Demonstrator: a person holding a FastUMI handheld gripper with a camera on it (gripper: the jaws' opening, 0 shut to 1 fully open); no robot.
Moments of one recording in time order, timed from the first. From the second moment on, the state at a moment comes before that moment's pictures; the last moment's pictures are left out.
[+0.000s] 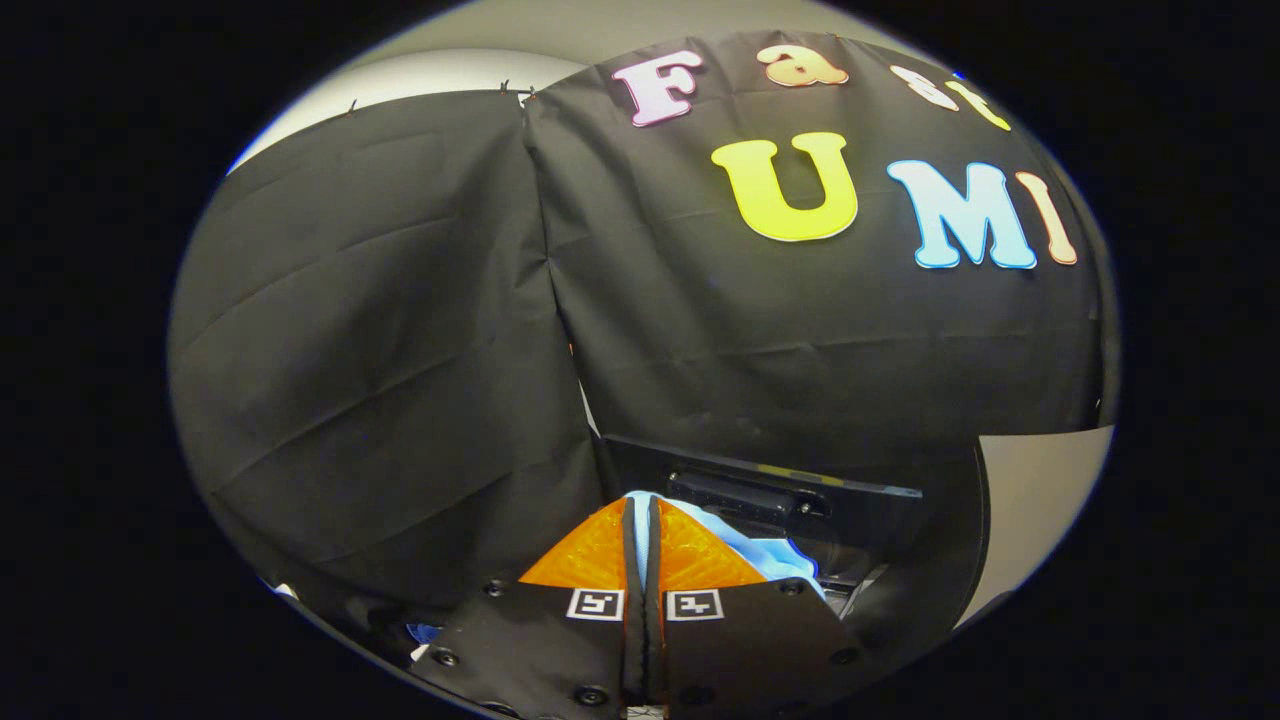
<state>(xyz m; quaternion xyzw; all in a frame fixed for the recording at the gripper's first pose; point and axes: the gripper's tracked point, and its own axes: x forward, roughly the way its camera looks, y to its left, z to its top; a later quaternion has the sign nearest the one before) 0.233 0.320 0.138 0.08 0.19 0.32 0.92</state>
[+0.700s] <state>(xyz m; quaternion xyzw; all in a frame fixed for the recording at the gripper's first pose) 0.237 0.351 0.021 0.05 0.27 0.30 0.91</state>
